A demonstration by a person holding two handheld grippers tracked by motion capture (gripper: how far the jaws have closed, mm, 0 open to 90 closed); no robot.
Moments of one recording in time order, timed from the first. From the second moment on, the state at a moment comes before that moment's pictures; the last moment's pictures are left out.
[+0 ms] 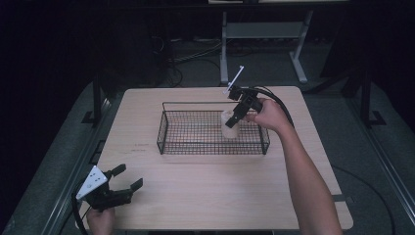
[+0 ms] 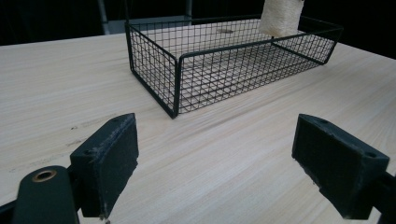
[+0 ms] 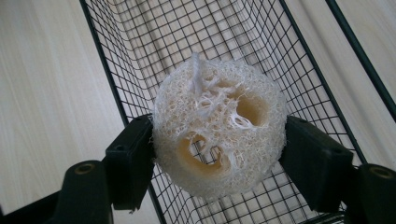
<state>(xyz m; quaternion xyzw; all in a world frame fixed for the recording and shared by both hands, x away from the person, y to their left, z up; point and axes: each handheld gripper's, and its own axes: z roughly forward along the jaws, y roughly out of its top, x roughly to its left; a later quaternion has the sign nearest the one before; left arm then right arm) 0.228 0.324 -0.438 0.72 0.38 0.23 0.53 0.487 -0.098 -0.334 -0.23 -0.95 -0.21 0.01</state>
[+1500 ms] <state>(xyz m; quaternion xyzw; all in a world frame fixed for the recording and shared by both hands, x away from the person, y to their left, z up) 0.228 0.323 -0.438 0.72 0.38 0.24 0.52 0.492 -0.106 -0.374 -0.25 -0.95 -0.21 0.03</state>
